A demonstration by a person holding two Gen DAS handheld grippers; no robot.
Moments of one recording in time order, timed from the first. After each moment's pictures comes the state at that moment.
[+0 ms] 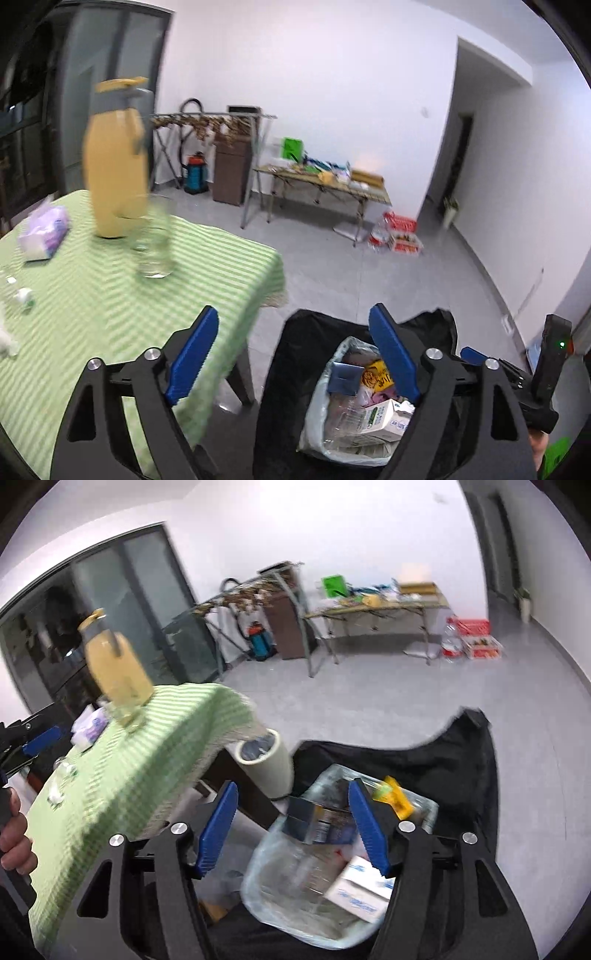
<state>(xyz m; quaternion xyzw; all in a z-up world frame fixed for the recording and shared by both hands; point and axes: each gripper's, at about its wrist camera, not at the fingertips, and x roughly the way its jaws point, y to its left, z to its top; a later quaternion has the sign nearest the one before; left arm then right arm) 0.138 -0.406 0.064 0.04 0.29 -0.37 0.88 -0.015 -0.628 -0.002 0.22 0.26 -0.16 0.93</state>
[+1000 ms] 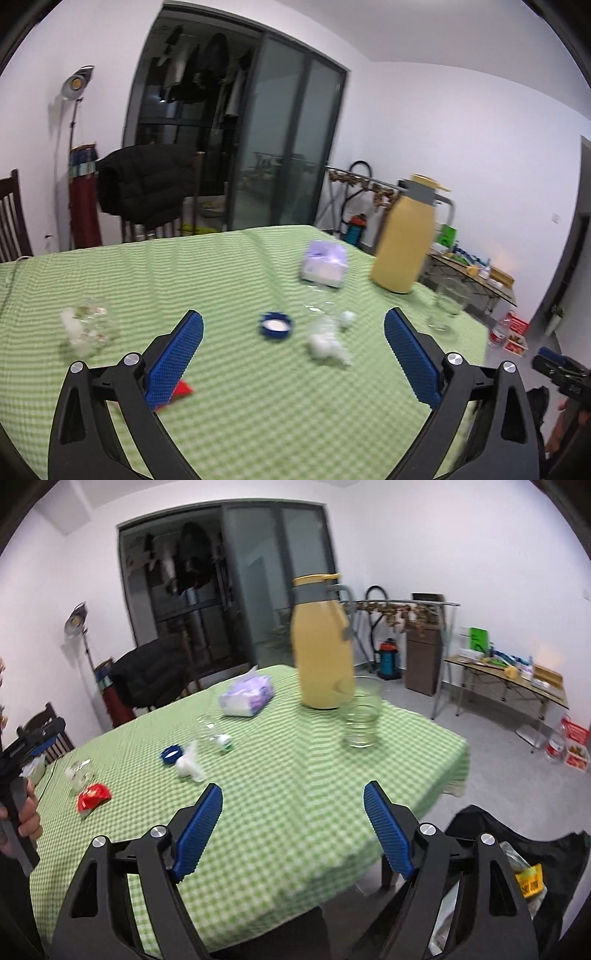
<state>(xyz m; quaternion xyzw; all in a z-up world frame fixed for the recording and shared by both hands) 0.194 0.004 0.113 -0.07 0.21 -0.09 0.97 0.121 -0.356 0.094 0.07 0.26 0.04 0.96</state>
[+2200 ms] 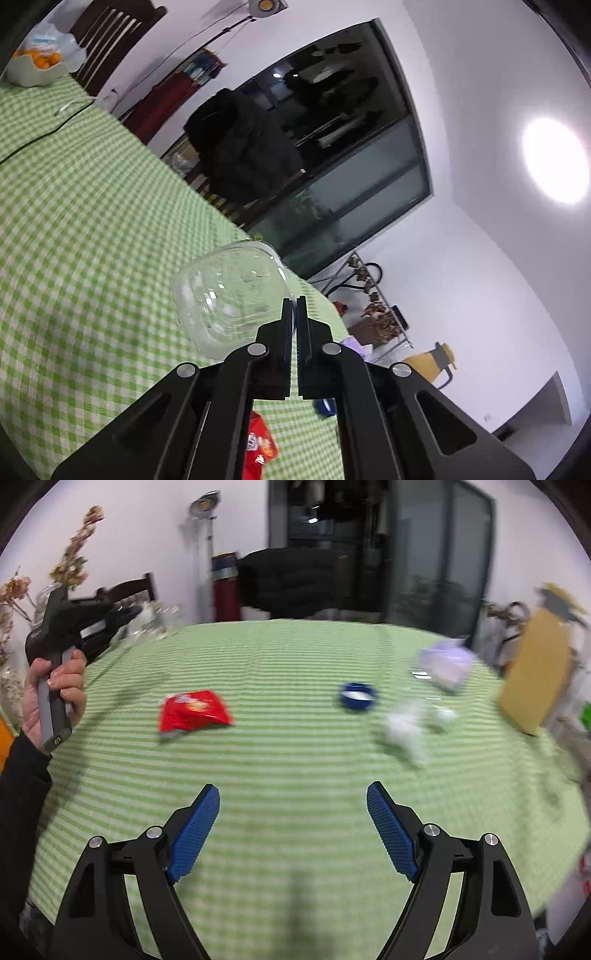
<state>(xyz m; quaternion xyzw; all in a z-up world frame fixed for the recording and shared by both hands) 0.206 0.271 0.046 -0.43 0.15 -0.07 0.89 0.208 -0.087 0.031 -0.09 0.36 0.25 0.89</state>
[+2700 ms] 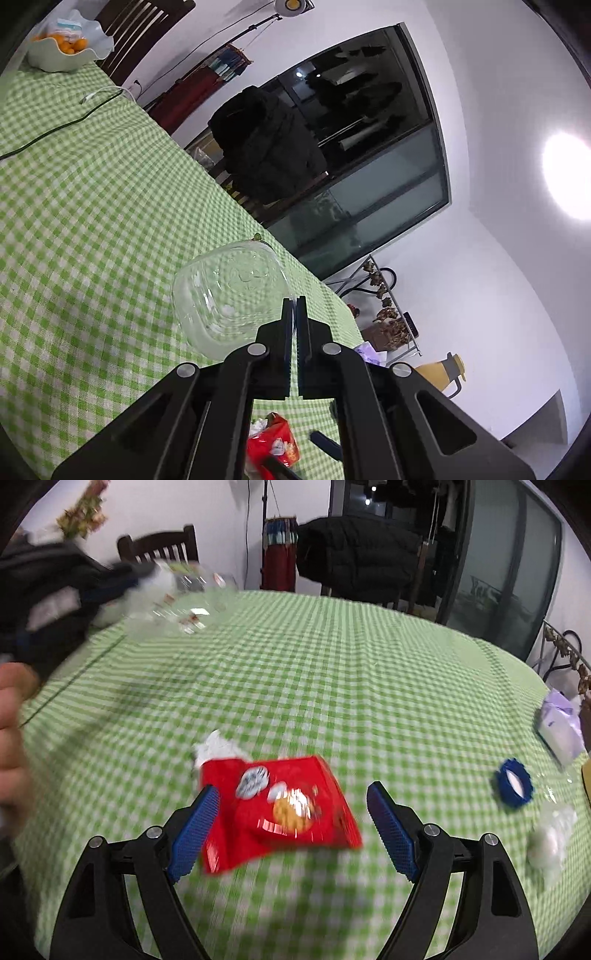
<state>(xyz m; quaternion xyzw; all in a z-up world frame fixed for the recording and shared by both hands) 0.215 0.295 0.032 -0.46 0.17 -0.04 0.87 0.298 0.084 -0.015 -0.15 0.39 0.30 0.86</state>
